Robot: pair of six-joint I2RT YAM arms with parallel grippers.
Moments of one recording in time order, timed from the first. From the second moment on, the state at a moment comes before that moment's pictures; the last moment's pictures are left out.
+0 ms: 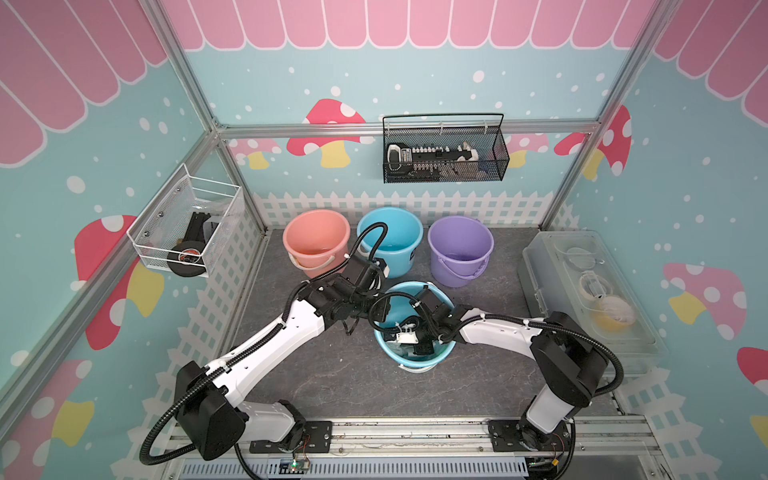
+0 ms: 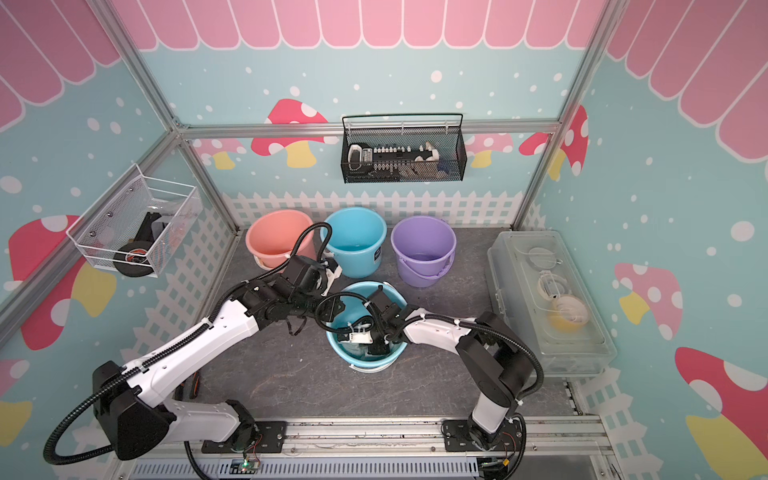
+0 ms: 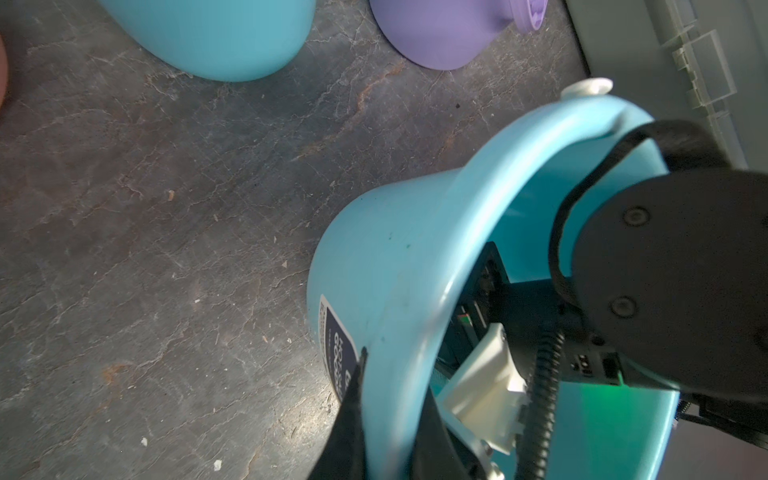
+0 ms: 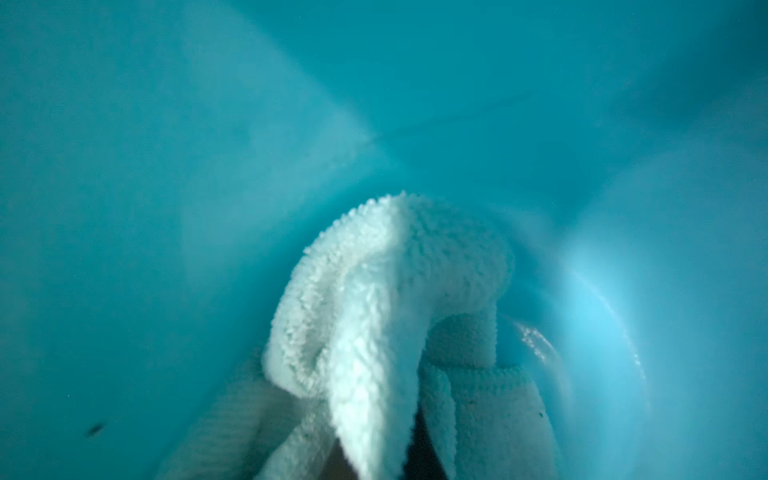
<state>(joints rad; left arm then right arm) -0.66 1.35 1.21 -0.78 0.13 -0.36 0.82 1.65 0.96 -0.34 -0.35 -0.84</state>
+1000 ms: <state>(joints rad) -0.66 1.27 1.10 -0.60 0.08 -0.48 0.83 1.27 1.11 -0.45 -0.27 0.43</state>
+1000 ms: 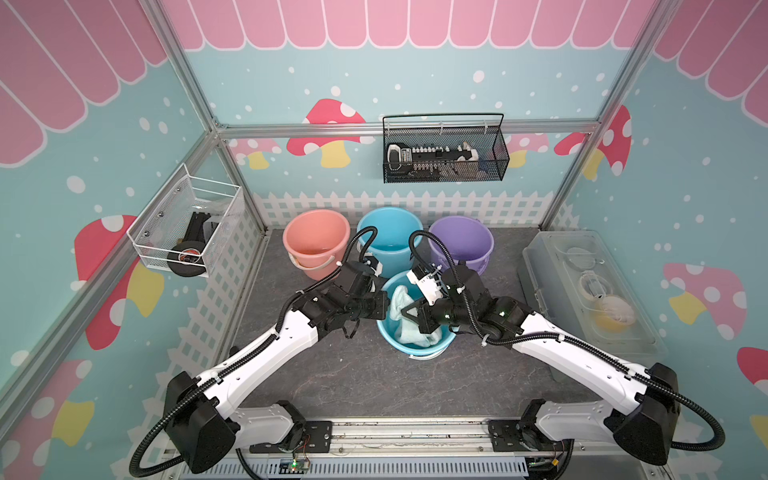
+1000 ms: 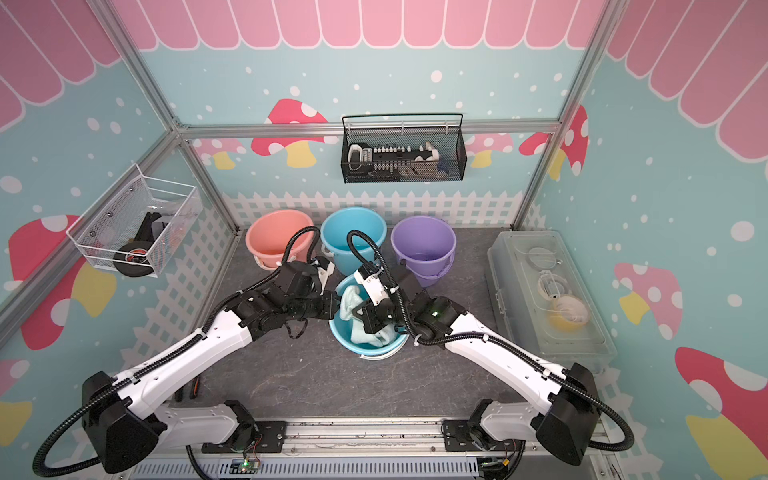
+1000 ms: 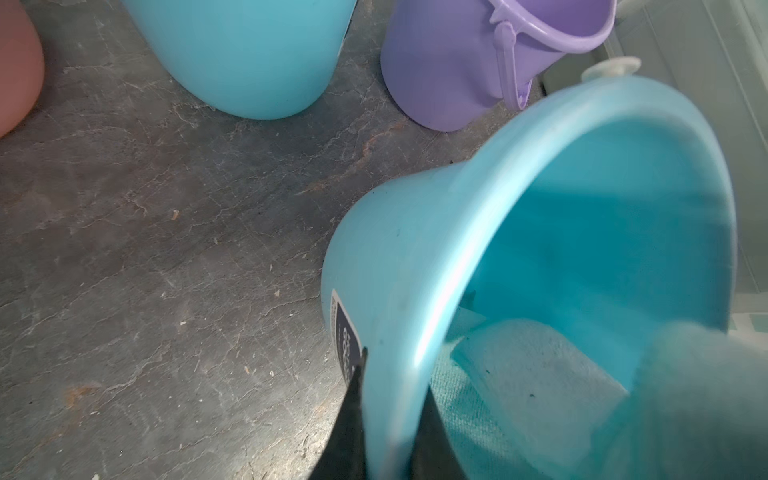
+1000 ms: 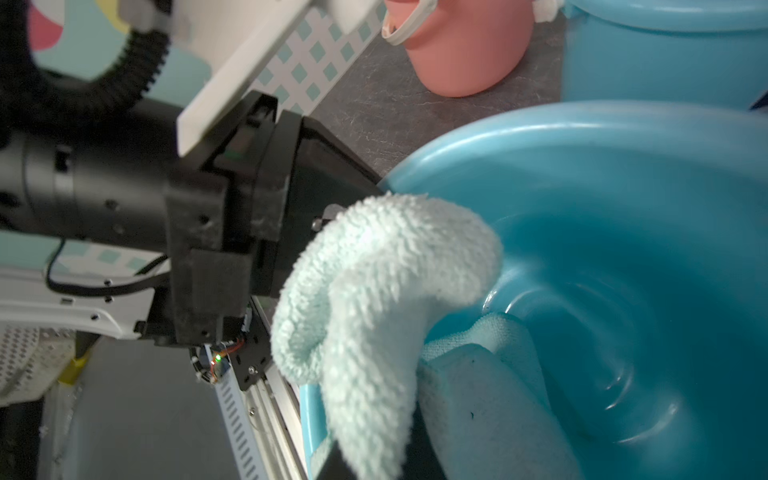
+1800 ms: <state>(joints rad) -0.64 1.28 1.02 -0.53 0.08 -0.57 0.82 1.72 1.18 -0.42 -0.34 0.73</state>
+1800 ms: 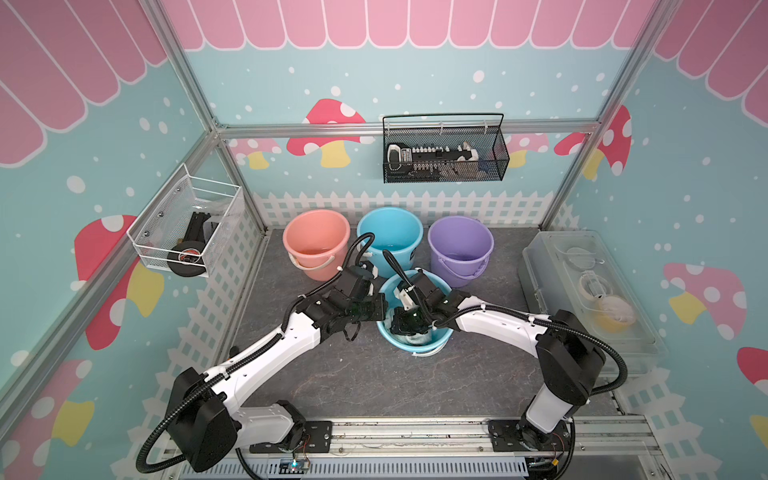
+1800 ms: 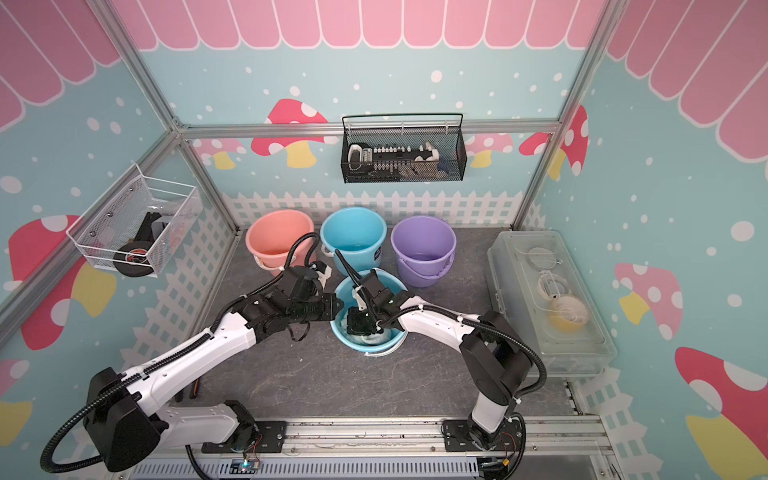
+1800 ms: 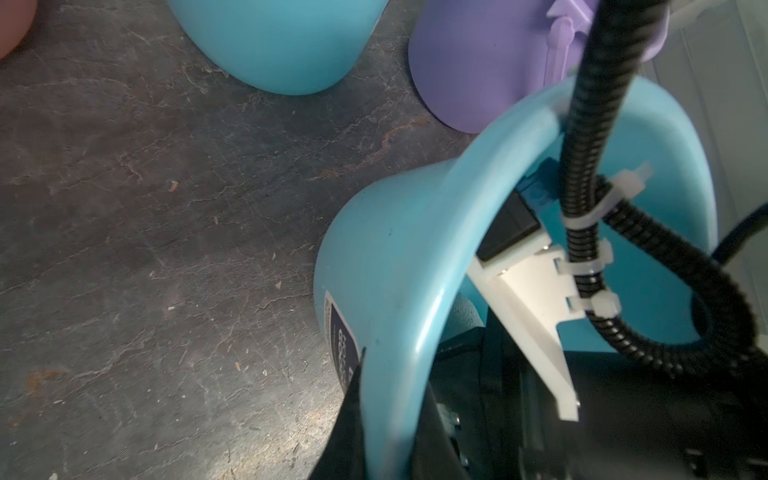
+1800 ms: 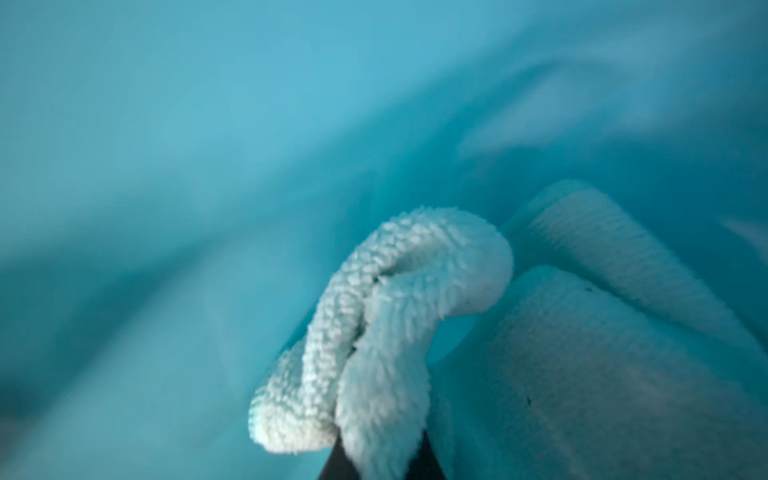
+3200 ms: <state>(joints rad) -0.65 1.29 1.05 -0.54 0.16 -0.53 0.82 1.37 0.93 -0.10 0.09 -0.86</state>
